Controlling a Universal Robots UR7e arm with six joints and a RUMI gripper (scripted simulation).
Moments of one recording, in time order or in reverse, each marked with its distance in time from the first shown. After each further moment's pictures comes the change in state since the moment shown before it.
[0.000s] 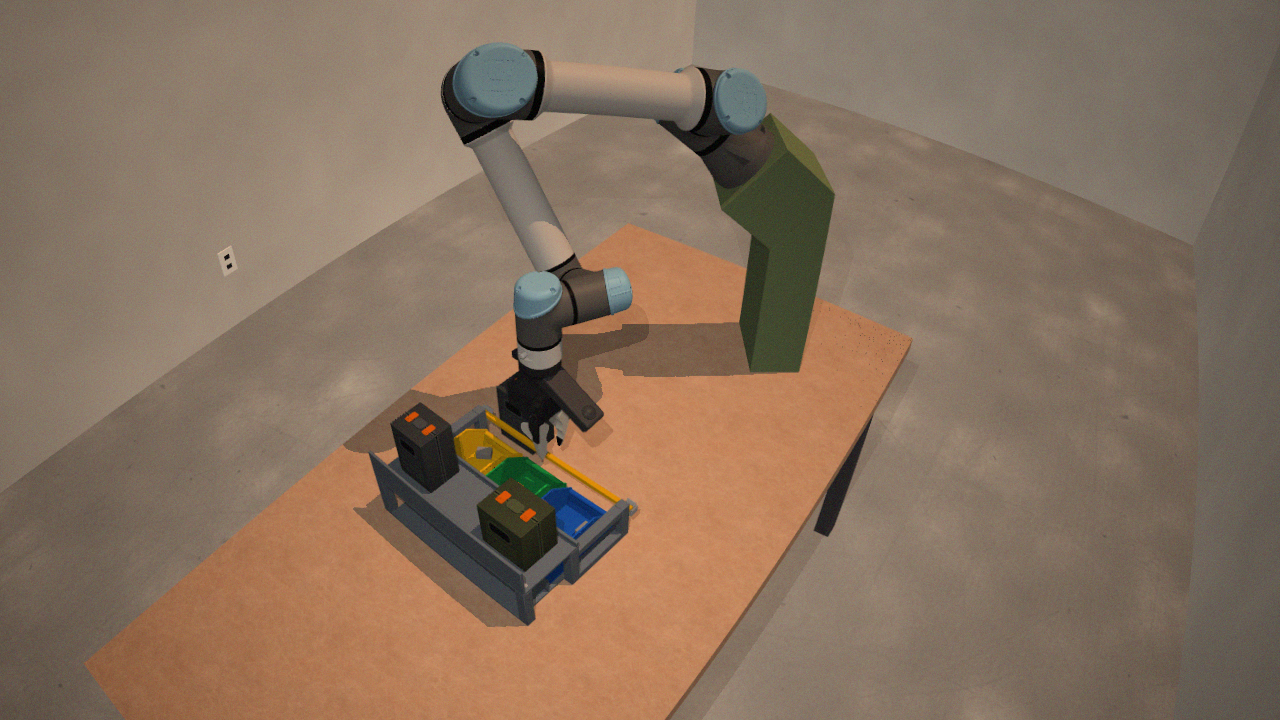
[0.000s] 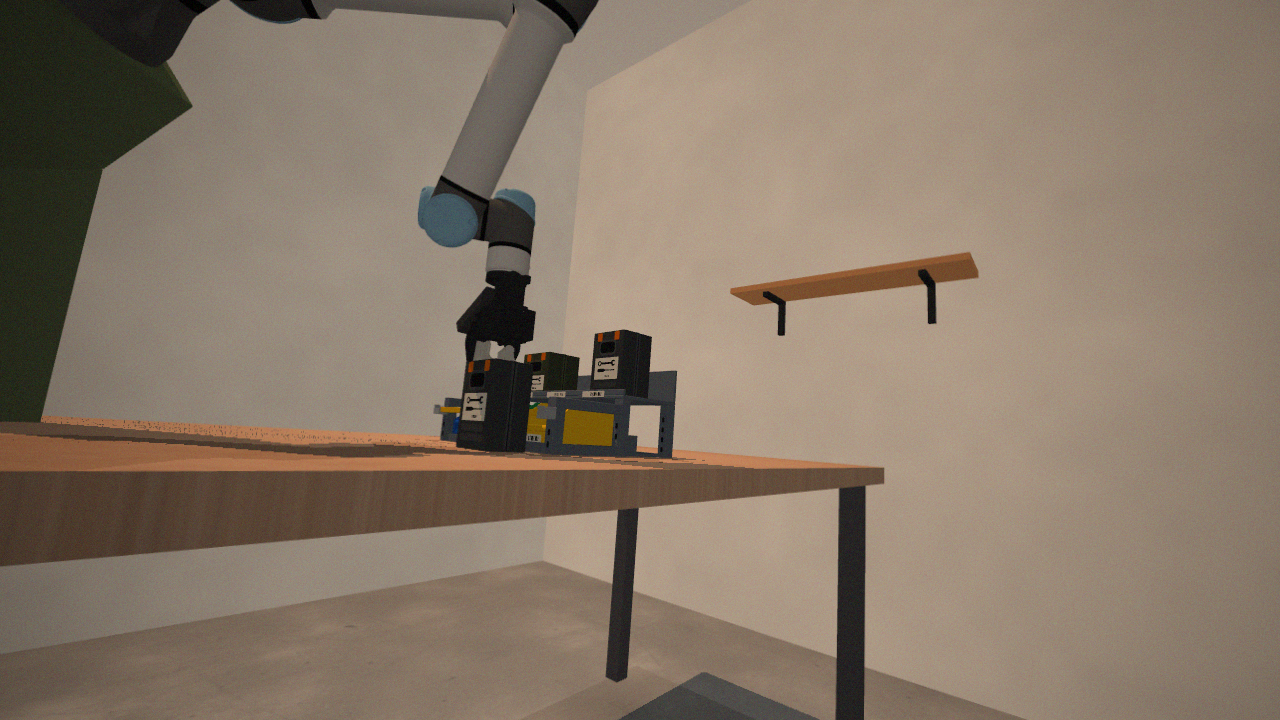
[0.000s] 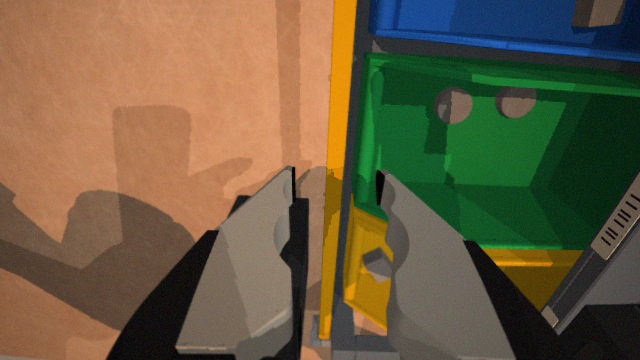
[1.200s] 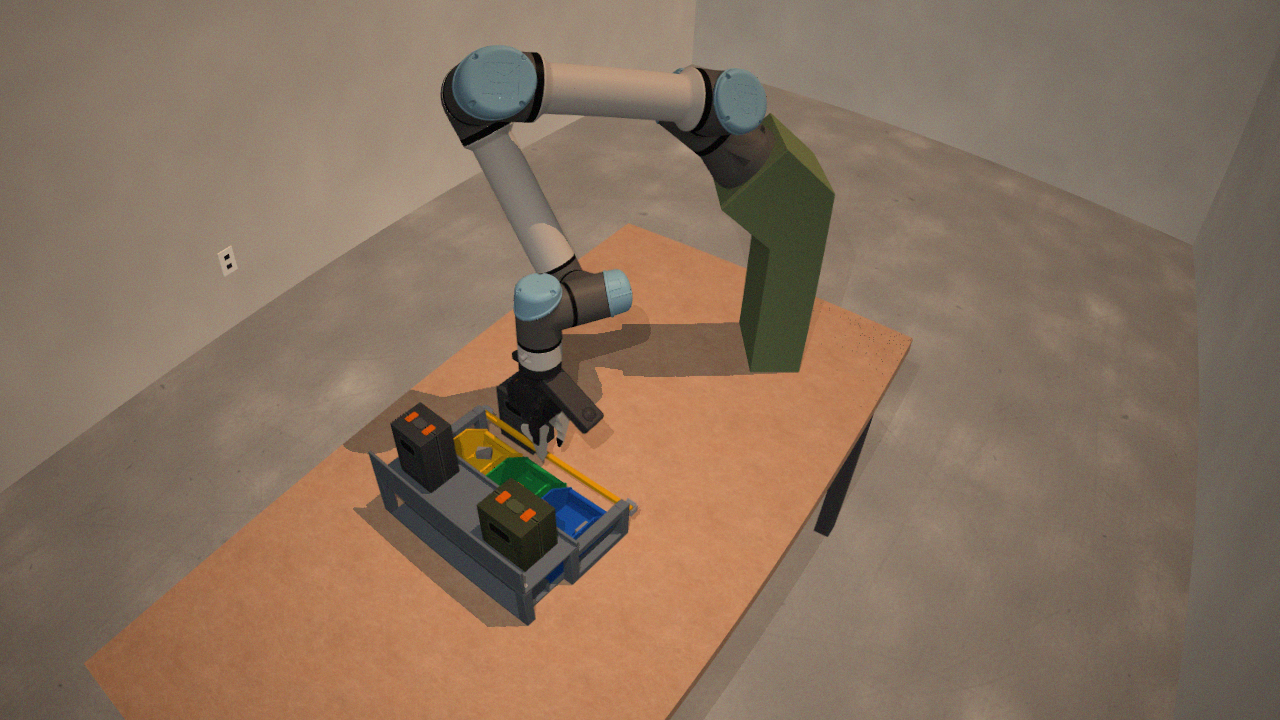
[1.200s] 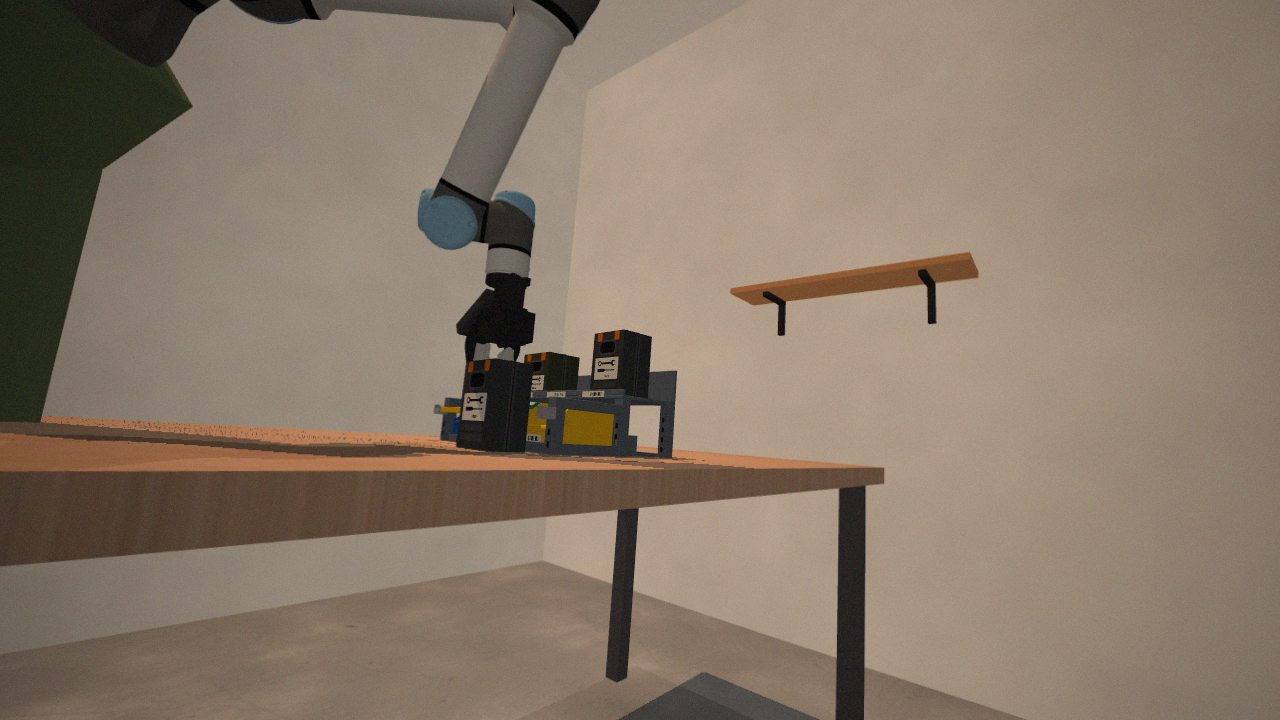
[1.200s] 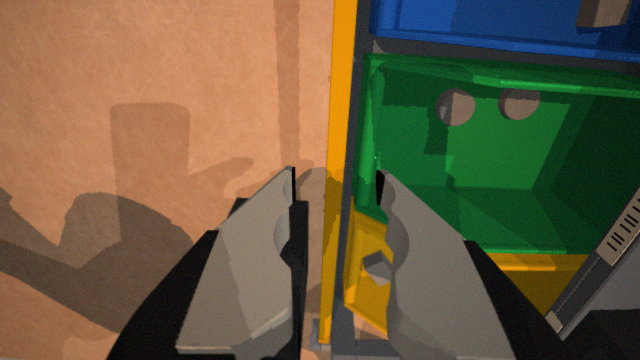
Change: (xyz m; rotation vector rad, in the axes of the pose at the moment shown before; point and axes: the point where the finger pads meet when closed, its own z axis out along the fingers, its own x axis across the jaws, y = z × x) arm 0.000 0.000 0.004 0.000 0.000 0.000
